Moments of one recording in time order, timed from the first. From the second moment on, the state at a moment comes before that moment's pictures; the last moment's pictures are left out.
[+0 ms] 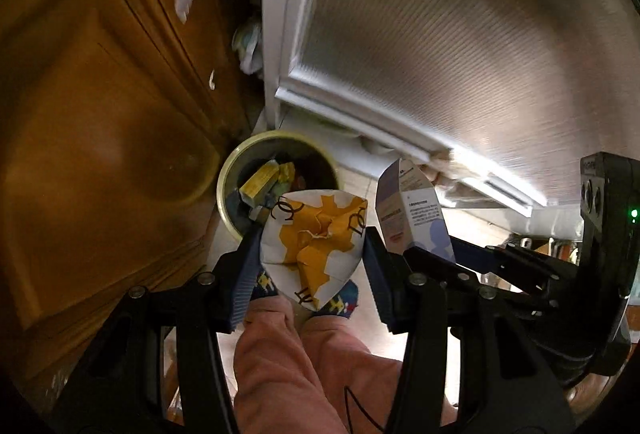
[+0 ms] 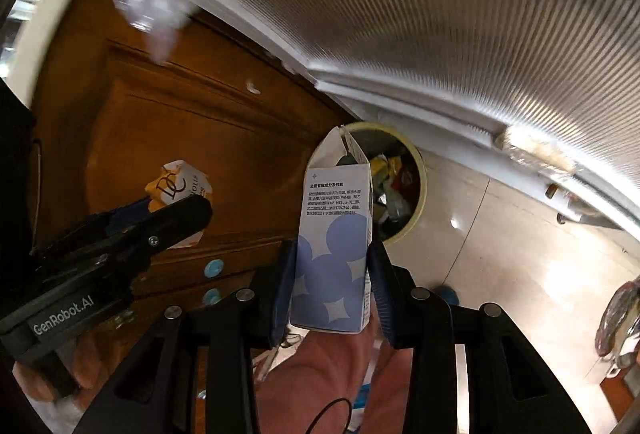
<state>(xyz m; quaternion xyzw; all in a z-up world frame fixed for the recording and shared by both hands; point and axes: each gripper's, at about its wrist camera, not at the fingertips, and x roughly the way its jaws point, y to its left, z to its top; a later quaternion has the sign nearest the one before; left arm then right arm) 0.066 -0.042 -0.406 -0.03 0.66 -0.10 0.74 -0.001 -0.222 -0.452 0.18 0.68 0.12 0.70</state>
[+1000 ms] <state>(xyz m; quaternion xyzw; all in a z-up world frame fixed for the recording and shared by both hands) 0.096 -0.027 -0.480 0.03 0.67 -0.09 0.73 0.065 -0.168 -0.578 0.17 0.70 0.09 0.69</state>
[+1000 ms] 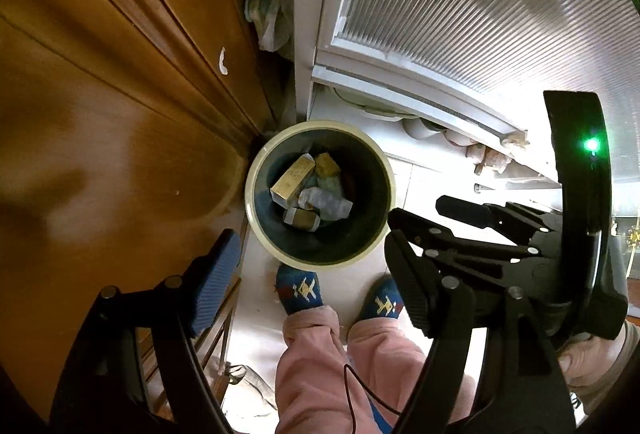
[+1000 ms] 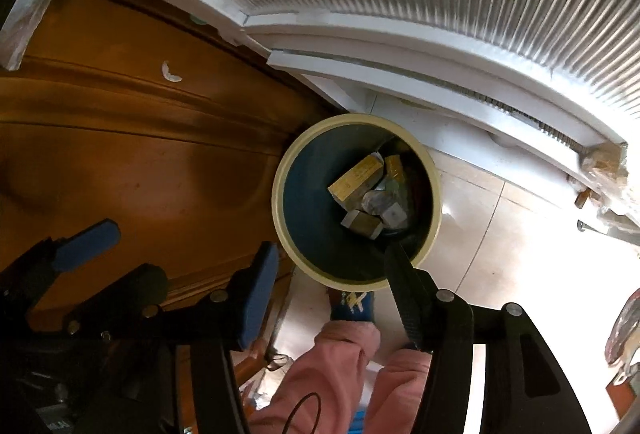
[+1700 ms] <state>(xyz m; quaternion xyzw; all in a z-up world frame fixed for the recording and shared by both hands) 0.041 -0.043 -0.314 0.00 0.63 -0.11 0.77 0.035 -0.177 -0.433 0.10 0.68 0.12 0.71</state>
